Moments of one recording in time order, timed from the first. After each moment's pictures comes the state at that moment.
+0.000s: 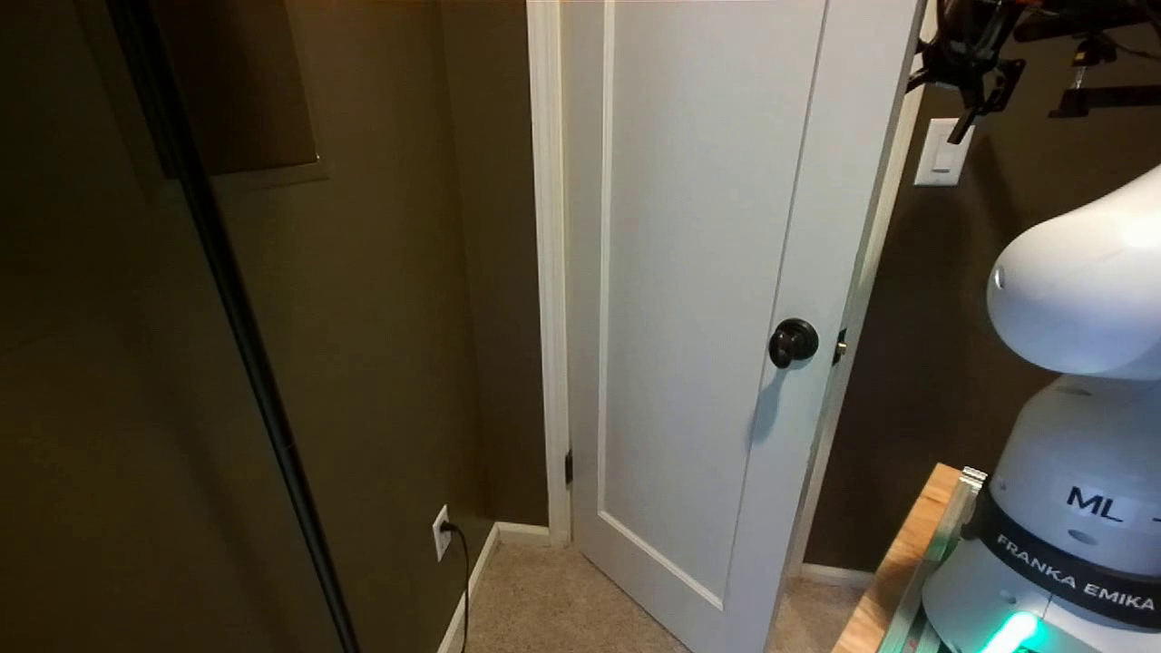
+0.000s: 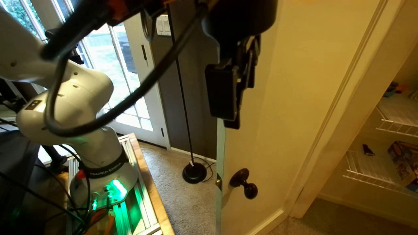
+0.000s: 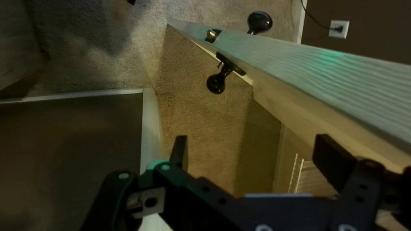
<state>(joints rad) -0.55 -0.58 -0.39 -2.25 0.00 1.80 0.05</state>
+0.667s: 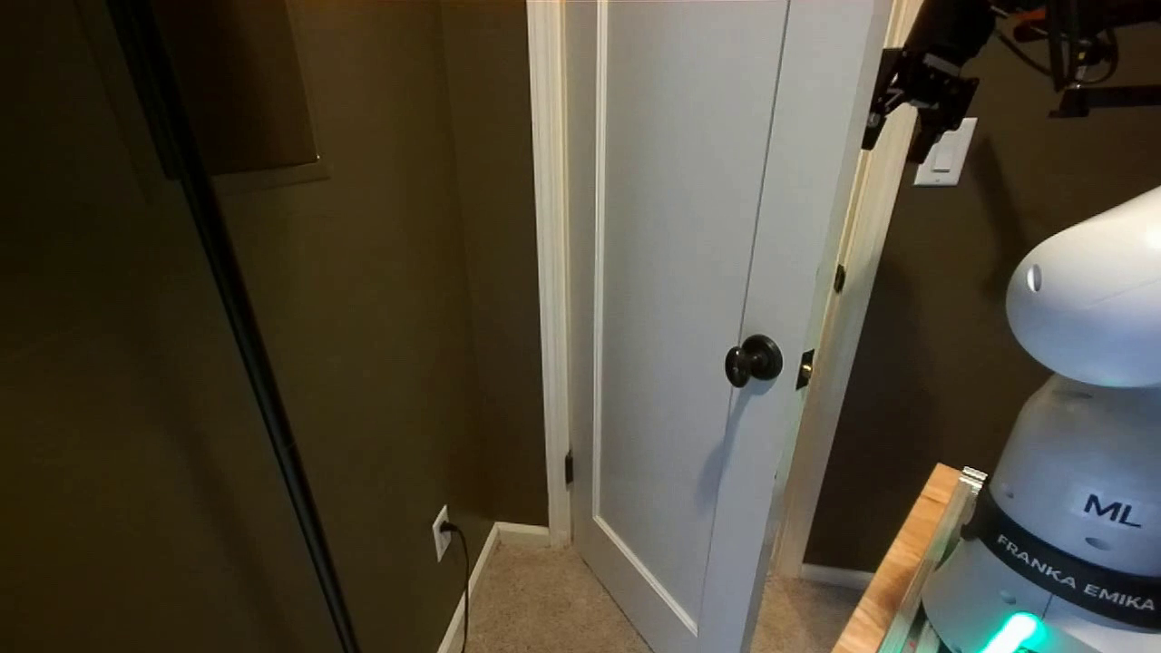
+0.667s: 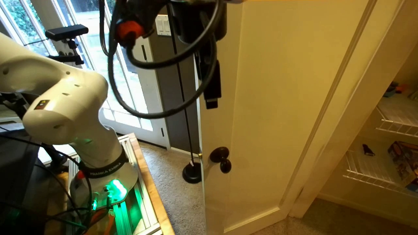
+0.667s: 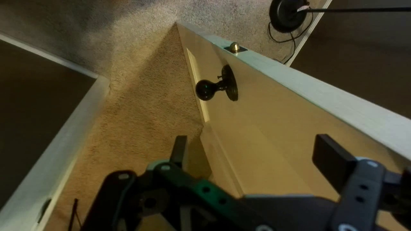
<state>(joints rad) -0.39 -0.78 -0.37 -2.43 -0.05 1.75 -0.23</state>
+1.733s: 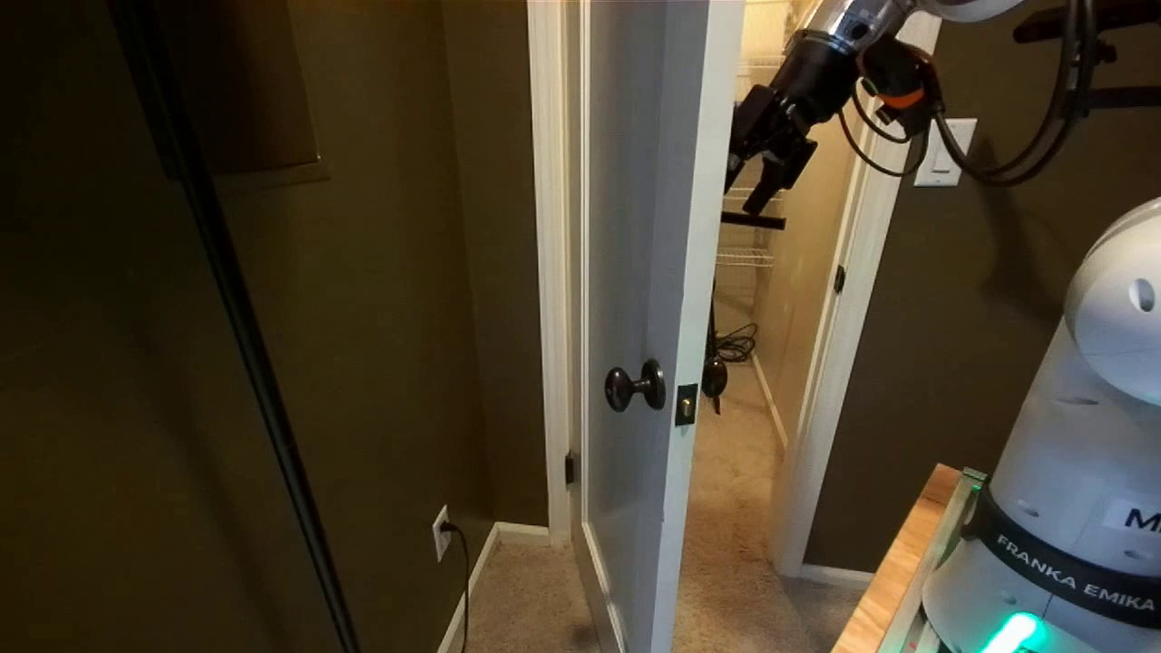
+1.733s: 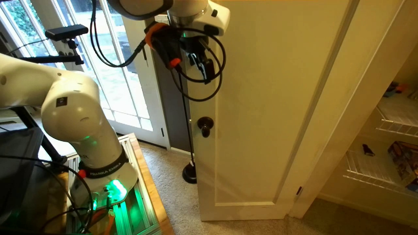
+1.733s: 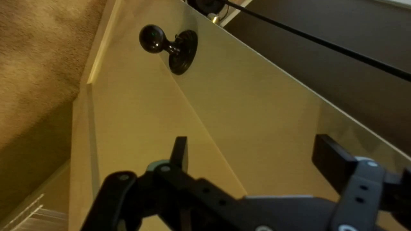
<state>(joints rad) -0.04 -0.93 -0.29 -2.74 0.23 2.08 -0.28</state>
